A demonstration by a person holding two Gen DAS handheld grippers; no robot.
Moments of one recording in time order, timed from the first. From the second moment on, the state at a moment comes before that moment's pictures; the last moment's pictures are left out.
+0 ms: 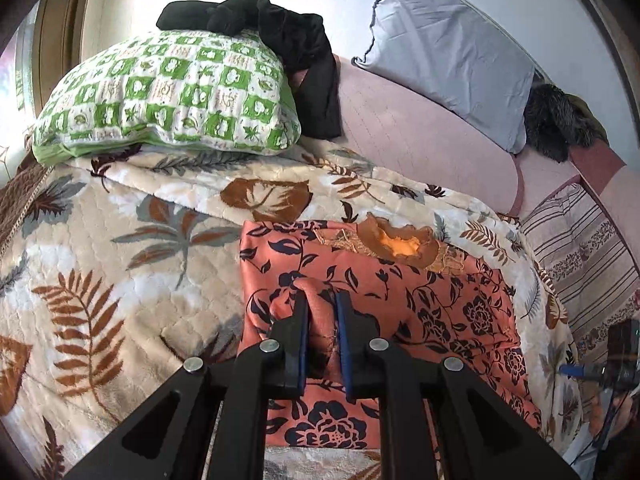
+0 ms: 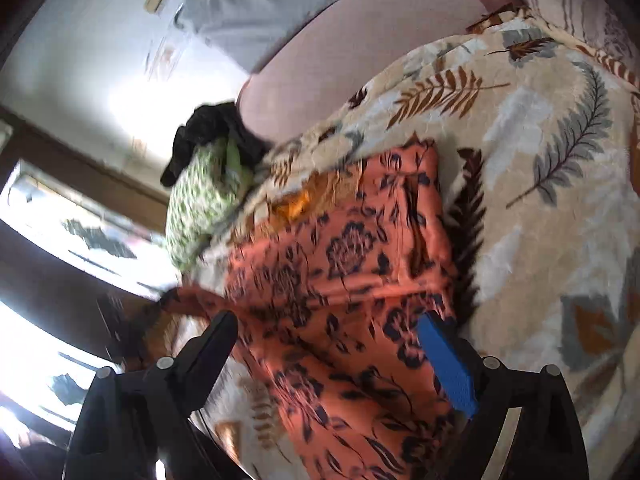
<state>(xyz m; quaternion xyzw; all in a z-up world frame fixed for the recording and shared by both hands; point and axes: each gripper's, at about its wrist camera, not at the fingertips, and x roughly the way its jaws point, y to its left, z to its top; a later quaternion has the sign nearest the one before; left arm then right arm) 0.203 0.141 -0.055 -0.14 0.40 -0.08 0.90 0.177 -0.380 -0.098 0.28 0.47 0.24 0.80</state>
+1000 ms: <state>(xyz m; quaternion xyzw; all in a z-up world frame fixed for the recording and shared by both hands) 0.204 0.159 0.011 -0.15 0.32 -0.12 0.93 0.184 -0.399 -0.071 0.44 0.36 0.25 0.78</state>
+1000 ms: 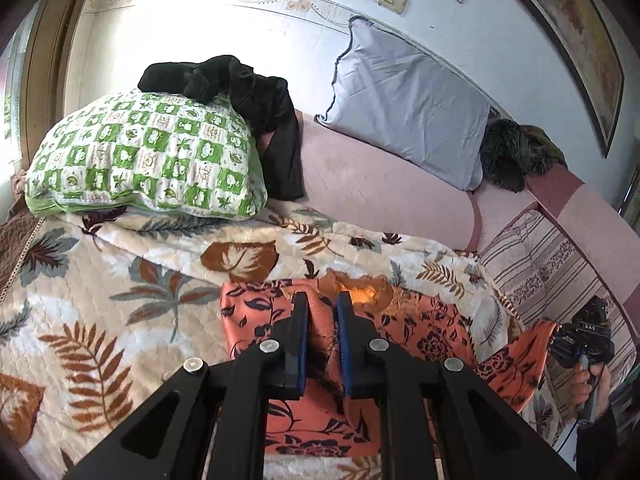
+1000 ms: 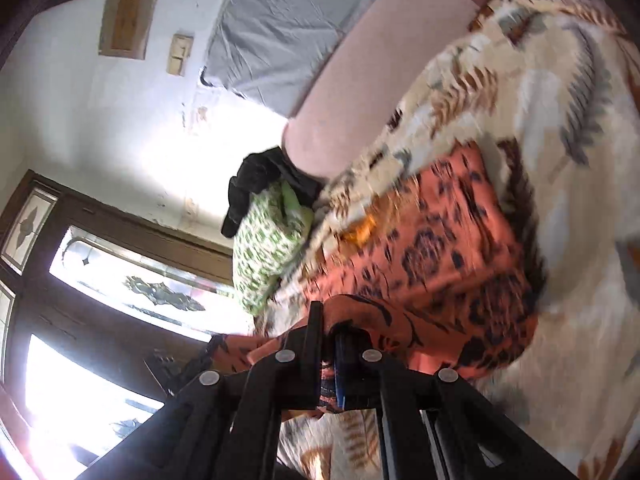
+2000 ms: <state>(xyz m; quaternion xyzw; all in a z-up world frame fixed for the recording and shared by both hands) 0.177 0.161 -0.169 -0.38 0.43 0.05 0.81 0.167 -0.368 -0.216 0.60 0.39 0.04 0.70</state>
